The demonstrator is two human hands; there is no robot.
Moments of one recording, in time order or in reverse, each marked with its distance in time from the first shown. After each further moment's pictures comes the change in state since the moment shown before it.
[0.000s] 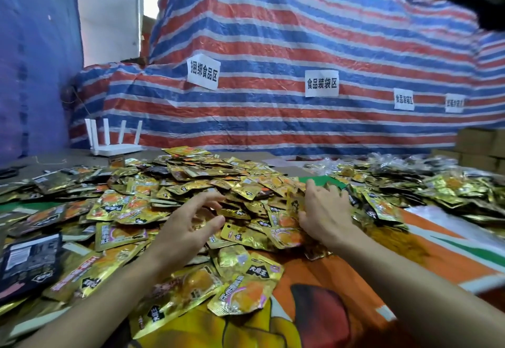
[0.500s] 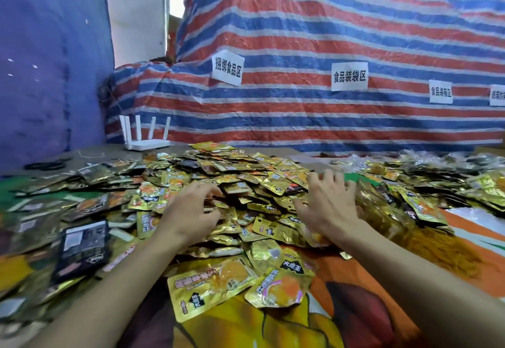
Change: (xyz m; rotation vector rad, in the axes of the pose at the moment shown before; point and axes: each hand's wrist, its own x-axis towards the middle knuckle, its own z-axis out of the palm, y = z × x) left_hand 0.012 -0.012 -0.040 0.537 0.057 -0.173; right_hand 0.000 -0.051 -0.005 0.089 0.040 -0.083
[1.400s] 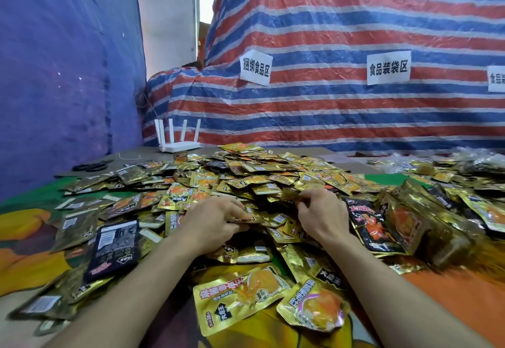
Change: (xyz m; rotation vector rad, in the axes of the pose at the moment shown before) left_hand 0.008 -0.025 0.000 0.158 -0.138 0.081; right_hand 0.018 -0.057 0.050 0.541 -0.035 0.062
